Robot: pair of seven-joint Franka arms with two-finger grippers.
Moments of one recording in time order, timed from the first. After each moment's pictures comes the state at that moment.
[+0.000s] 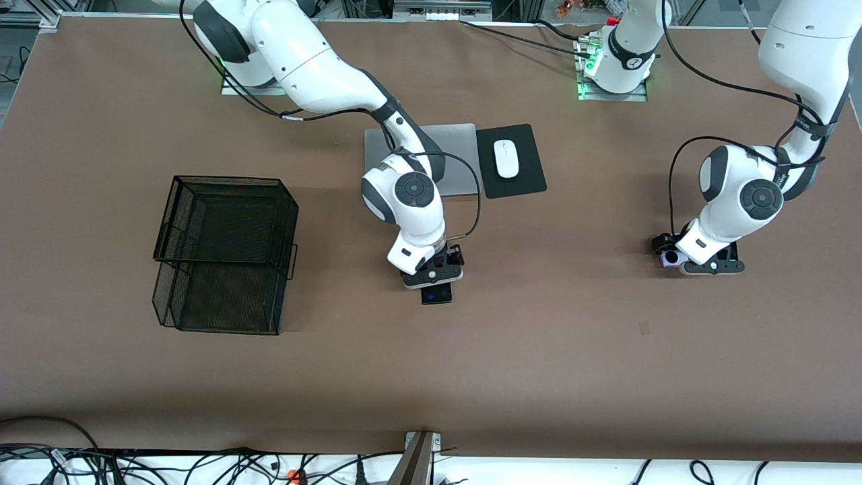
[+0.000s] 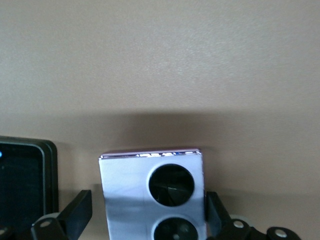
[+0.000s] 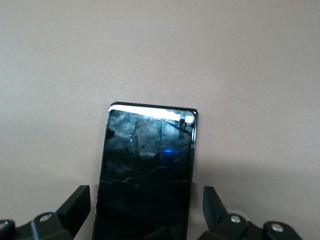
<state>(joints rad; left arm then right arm) 0.29 0.48 -0.13 -2.18 0.30 2.61 -0.09 0.74 1.04 -0.02 -1.16 -0.09 2.42 0.61</state>
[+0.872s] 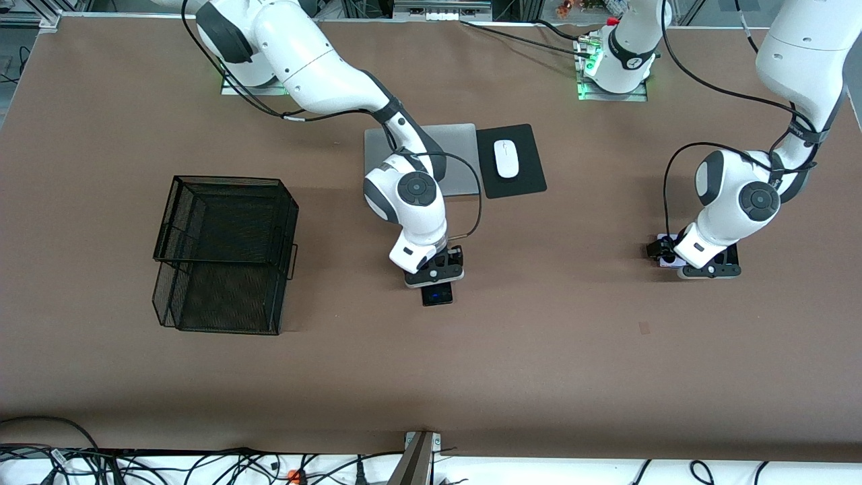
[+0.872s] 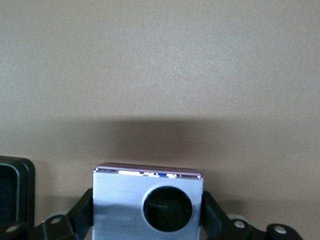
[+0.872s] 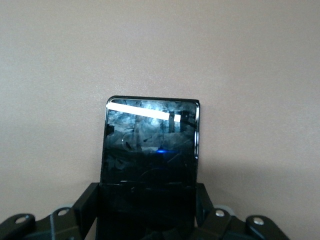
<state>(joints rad) 0.30 0.50 -0.15 -2.17 0.26 2.67 -0.09 0.75 1.05 -0.03 -1.16 -0.10 2.43 0.63</state>
